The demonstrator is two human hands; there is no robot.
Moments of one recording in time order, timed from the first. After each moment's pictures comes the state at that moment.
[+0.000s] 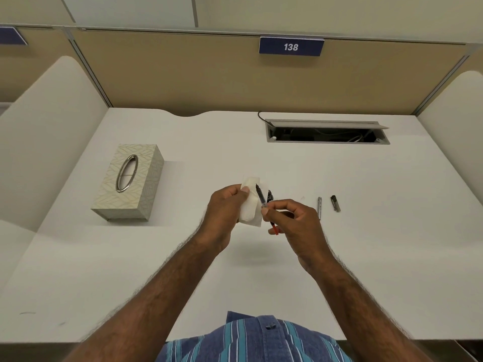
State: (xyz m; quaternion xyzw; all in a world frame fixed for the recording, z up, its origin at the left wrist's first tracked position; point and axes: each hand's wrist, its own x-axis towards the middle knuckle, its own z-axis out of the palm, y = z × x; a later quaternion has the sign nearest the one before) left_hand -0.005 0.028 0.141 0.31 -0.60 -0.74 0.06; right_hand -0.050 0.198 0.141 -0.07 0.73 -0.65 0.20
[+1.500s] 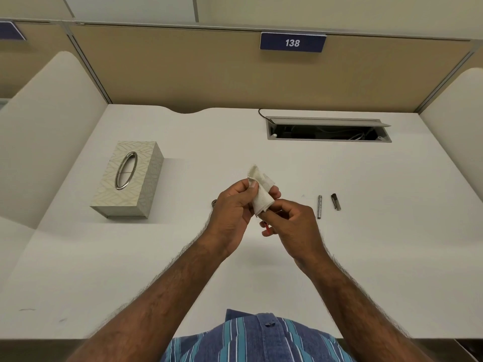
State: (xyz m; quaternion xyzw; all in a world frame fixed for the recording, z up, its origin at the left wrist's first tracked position) left_hand 0.000 0.046 0.159 0.19 -0.47 -0.86 0.05; right_hand -0.044 0.190 0.142 -0.11 0.75 -0.63 0.18
